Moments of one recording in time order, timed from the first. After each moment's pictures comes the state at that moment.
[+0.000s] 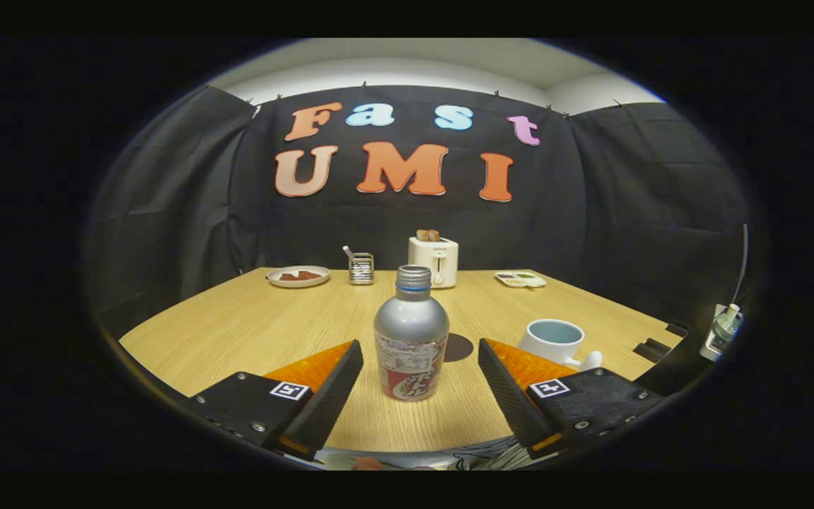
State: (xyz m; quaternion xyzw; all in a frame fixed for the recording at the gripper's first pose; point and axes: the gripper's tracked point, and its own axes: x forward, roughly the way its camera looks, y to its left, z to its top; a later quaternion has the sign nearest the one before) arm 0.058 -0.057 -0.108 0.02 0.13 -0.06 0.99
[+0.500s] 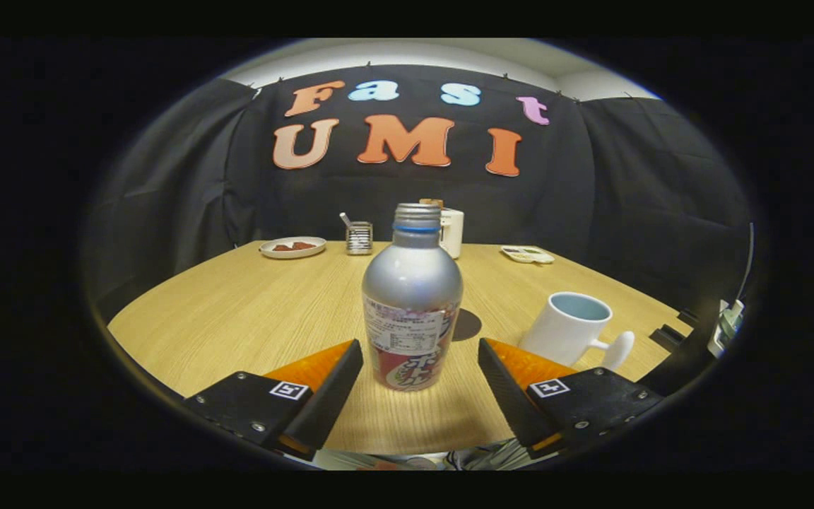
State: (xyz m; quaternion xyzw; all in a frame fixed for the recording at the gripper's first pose) arm 0.070 -0.052 -0.156 0.01 0.18 -0.05 0.98
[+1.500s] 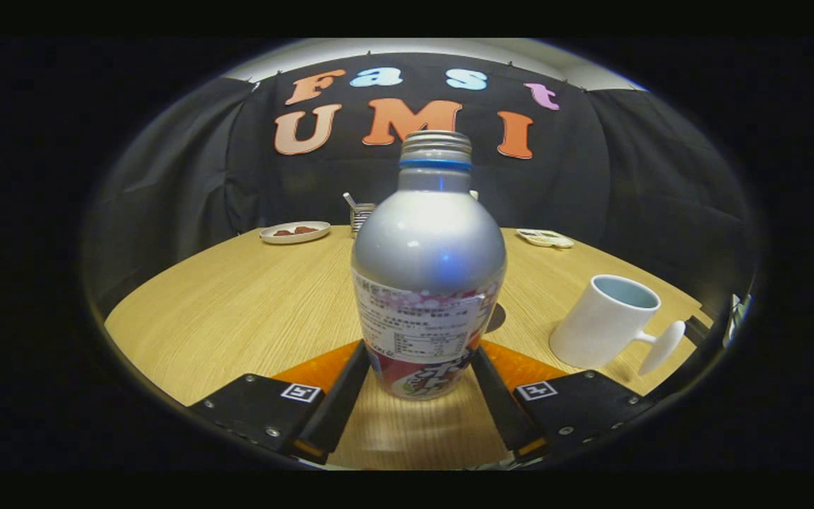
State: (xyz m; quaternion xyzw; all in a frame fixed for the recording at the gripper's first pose) arm 0.100 -0.044 -0.187 0.01 0.21 -0.03 0.98
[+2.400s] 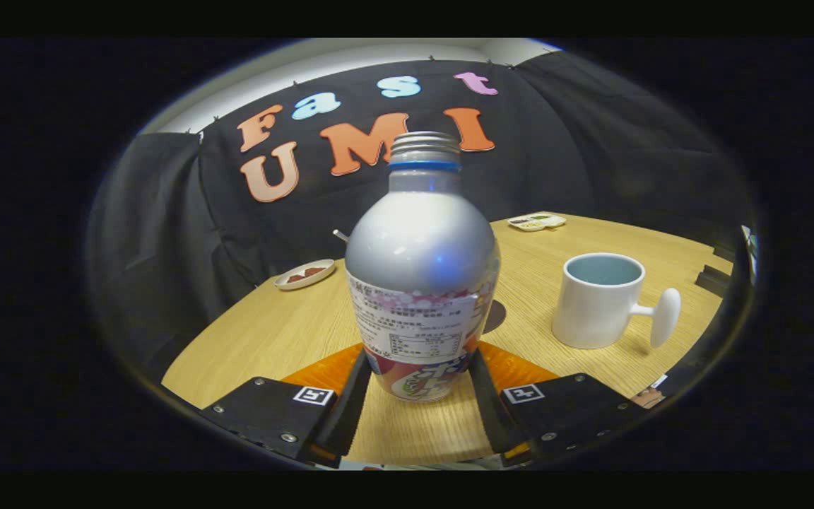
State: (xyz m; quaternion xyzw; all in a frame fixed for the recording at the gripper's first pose) arm 0.083 -0.057 -0.153 0.19 0.18 -0.03 0.96
